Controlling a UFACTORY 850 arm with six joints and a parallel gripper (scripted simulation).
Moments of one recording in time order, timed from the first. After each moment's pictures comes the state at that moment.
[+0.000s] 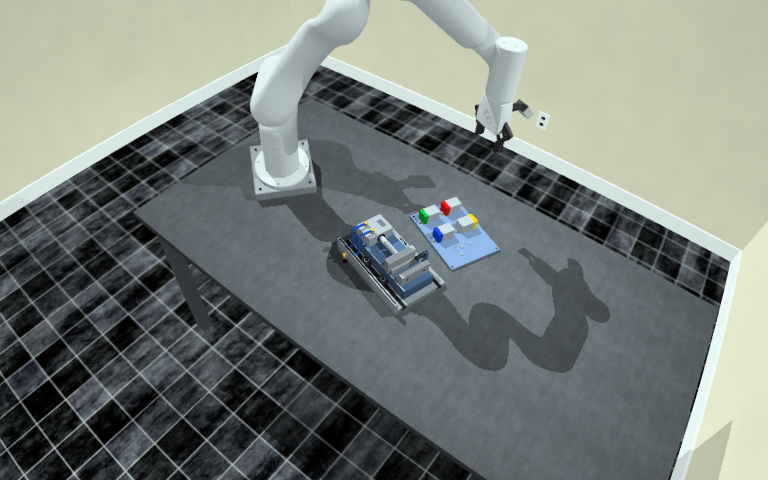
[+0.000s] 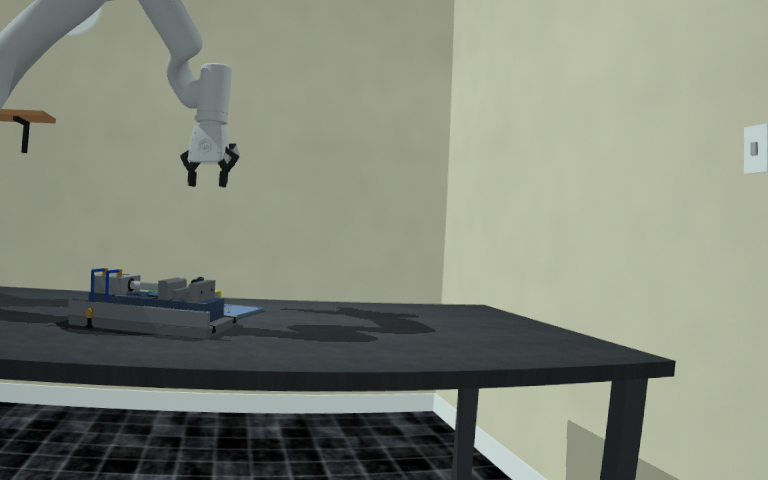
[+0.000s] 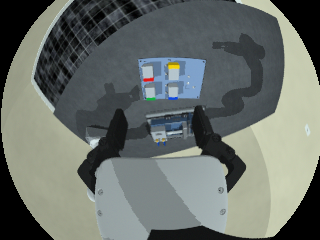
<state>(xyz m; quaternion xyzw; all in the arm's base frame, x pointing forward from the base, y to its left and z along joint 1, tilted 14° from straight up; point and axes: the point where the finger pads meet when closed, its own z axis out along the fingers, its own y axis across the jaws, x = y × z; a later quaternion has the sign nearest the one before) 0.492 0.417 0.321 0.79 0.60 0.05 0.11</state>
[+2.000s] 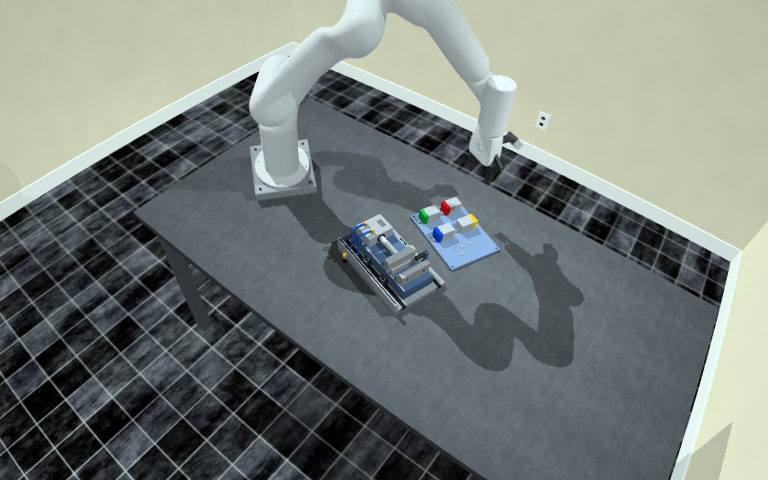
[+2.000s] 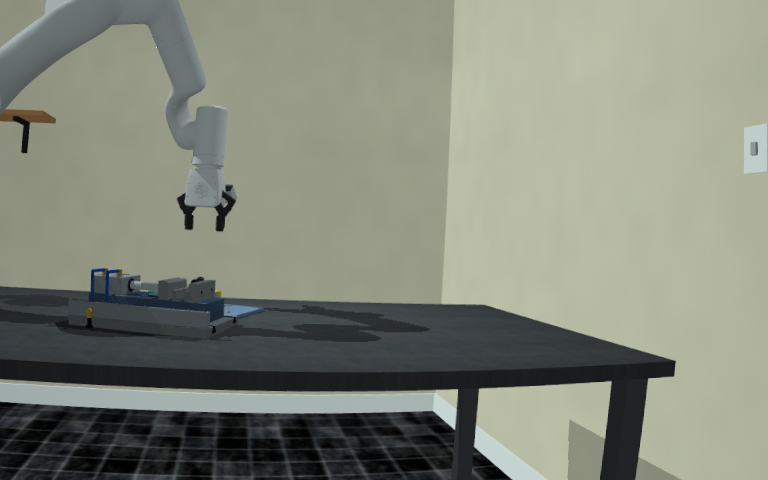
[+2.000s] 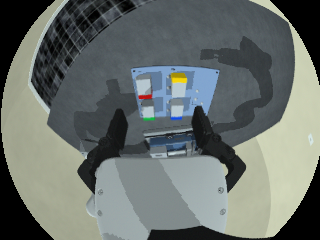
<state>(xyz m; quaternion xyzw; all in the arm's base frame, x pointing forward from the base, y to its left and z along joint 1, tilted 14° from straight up) 0.516 0.401 0.210 0.79 0.60 0.05 0.11</state>
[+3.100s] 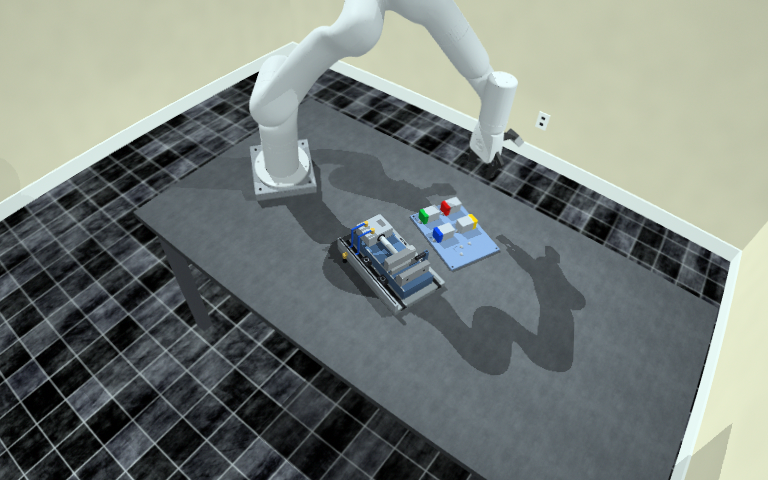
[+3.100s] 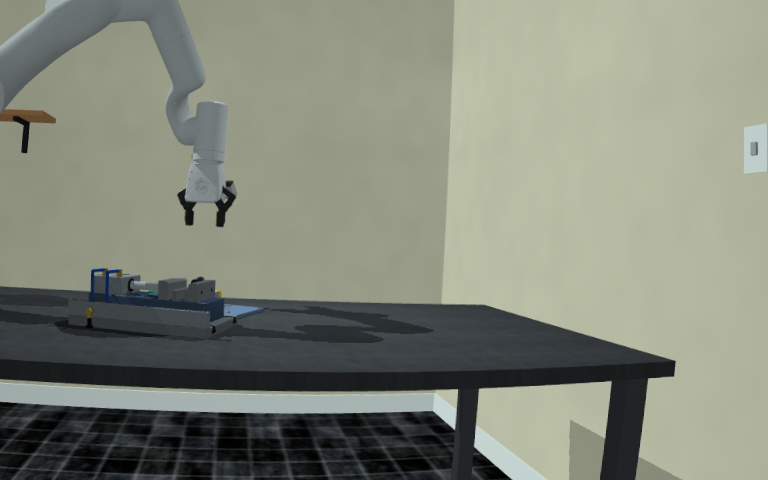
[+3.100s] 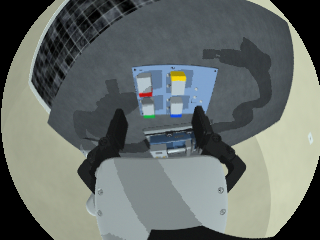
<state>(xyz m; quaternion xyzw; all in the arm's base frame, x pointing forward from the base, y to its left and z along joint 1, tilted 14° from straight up) 0.513 0.402 0.221 0.79 0.60 0.05 0.11</state>
